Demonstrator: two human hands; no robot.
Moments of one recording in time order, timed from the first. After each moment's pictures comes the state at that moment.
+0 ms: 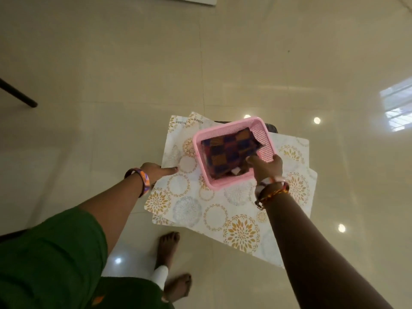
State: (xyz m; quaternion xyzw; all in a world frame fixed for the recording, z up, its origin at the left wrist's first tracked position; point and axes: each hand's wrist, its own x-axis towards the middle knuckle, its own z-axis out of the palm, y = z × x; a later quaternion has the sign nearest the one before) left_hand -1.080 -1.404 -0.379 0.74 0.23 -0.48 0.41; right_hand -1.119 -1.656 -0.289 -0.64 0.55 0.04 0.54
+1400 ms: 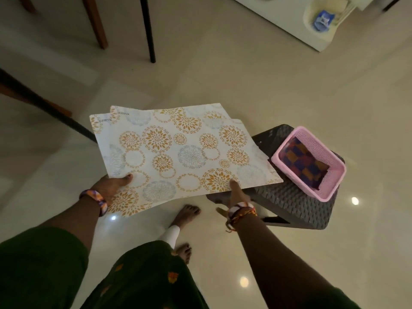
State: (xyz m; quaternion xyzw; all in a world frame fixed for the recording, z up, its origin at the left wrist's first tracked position) left_hand -1.376 -1.186 -0.337 0.53 0.49 -0.15 0.68; right_hand -1.267 -1.467 -0.298 -0.59 0.52 0.34 0.53
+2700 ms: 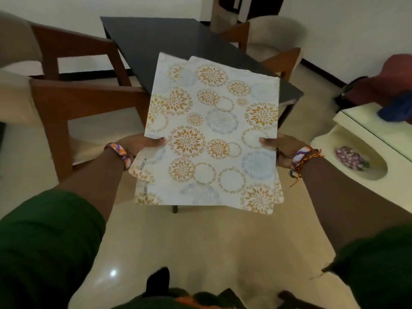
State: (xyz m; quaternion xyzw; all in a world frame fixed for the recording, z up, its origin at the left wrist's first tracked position) left_hand -1.400 -0.967 -0.095 0.57 0.43 0.15 0.69; right_hand -1.075 -1.131 -0.076 -0.64 -0.23 0.53 0.50
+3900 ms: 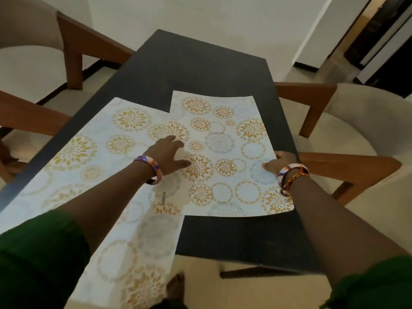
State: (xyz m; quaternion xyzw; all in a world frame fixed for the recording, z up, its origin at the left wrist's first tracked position) left_hand -1.007 -0.706 -0.122 0.73 0.66 0.07 0.18; right_hand -0.710 -0.673 -0.092 -0.77 -0.45 0.37 0.24
